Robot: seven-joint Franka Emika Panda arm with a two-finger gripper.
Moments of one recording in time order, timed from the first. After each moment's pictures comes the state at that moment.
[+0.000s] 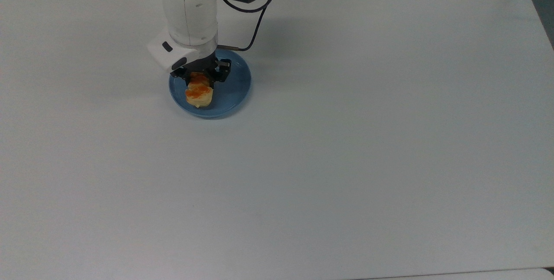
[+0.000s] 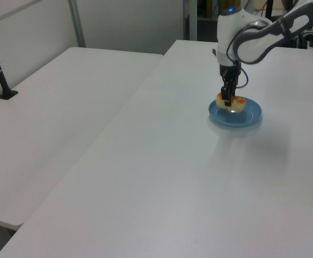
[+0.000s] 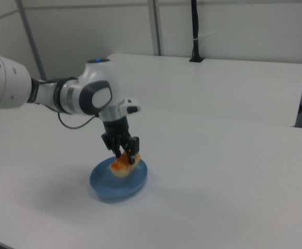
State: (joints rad) arm 0.08 0.25 -0.15 -1.93 -0.10 2.15 0.01
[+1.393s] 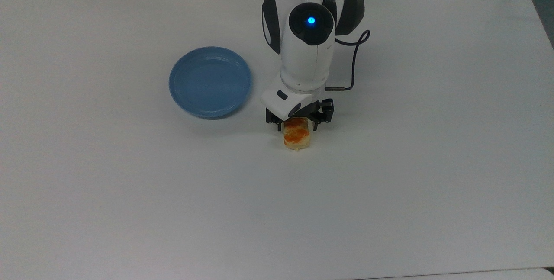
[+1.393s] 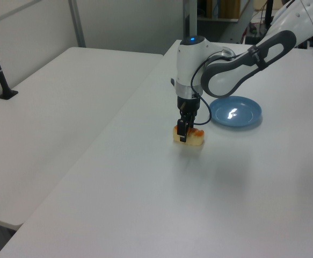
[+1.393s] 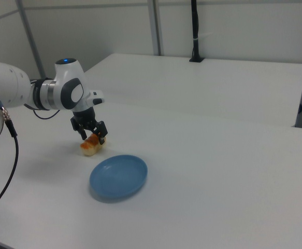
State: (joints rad) arm 0.20 0.54 0.05 -1.61 -0.07 2.23 0.24
